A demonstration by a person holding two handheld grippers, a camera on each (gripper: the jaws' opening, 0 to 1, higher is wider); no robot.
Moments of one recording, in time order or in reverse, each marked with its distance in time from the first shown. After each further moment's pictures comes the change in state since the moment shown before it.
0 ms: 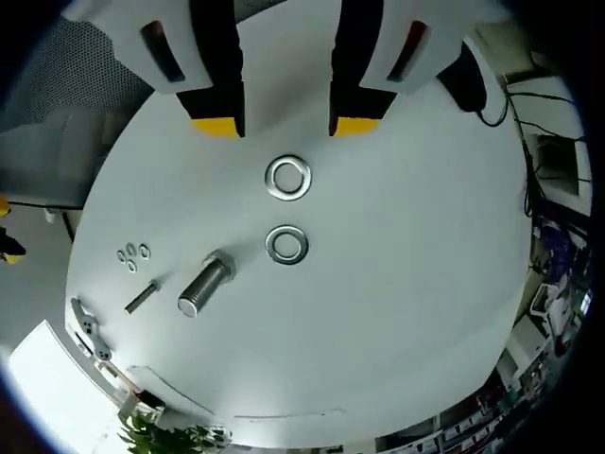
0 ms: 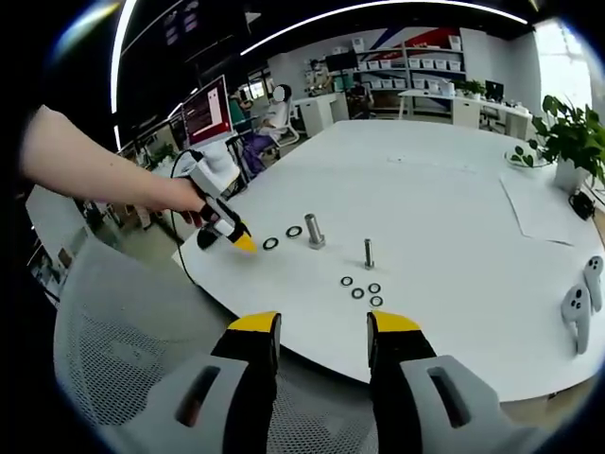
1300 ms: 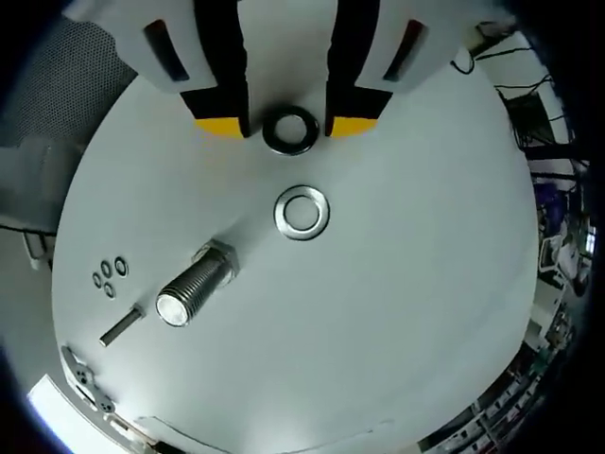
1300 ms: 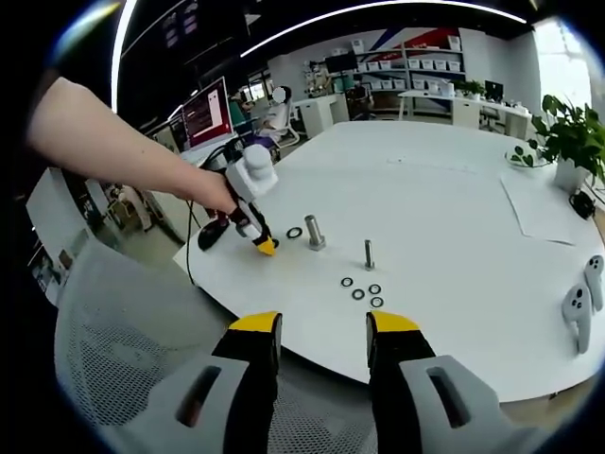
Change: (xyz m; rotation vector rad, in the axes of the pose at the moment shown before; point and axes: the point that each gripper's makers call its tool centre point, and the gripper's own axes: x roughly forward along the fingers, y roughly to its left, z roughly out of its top) left arm 0.025 -0.009 0.022 0.182 0.155 0.073; right arm 0.000 0.000 0.001 0.002 -0.009 0.005
